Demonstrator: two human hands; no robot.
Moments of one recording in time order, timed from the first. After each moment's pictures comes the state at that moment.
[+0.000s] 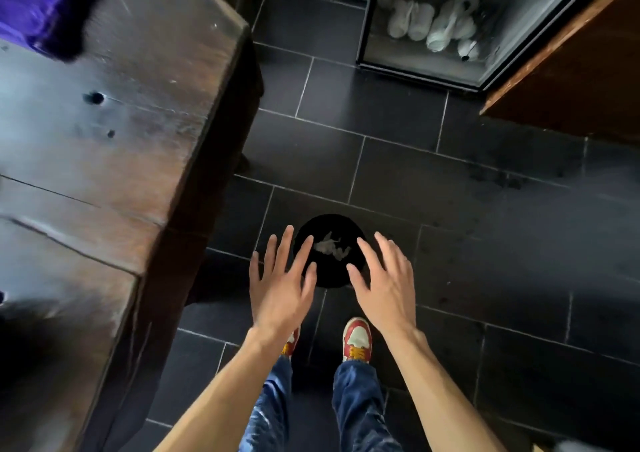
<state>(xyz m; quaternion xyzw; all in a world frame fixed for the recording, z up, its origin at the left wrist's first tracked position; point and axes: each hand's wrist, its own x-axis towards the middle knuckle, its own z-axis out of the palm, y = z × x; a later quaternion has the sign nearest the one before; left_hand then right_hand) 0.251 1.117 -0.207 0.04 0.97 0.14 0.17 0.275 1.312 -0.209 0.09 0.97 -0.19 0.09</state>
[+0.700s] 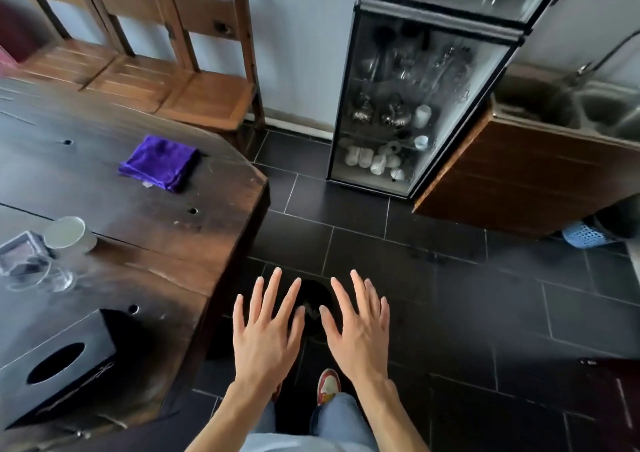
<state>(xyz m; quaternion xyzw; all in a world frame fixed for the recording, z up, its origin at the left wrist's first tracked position) 0.331 1.114 0.104 0.07 0.99 0.14 -0.03 0.348 1.285 0.124 0.09 0.98 -0.17 0.00</state>
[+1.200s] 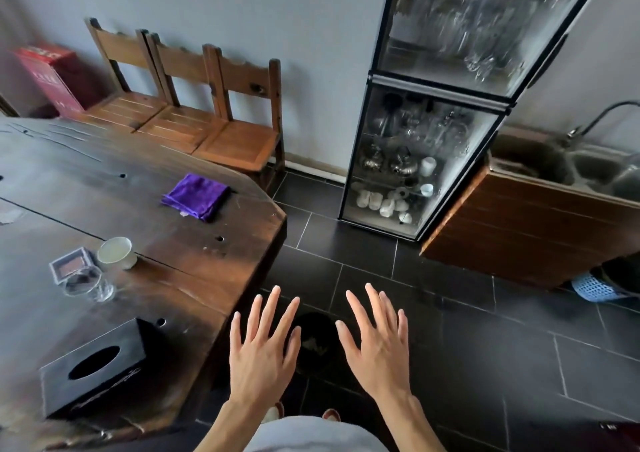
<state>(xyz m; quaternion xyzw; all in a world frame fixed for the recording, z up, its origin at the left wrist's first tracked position) 0.355 1.093 0.170 0.06 0.99 0.13 -0.09 0.359 1.303 0.201 0.03 0.99 -0.15 -0.04</state>
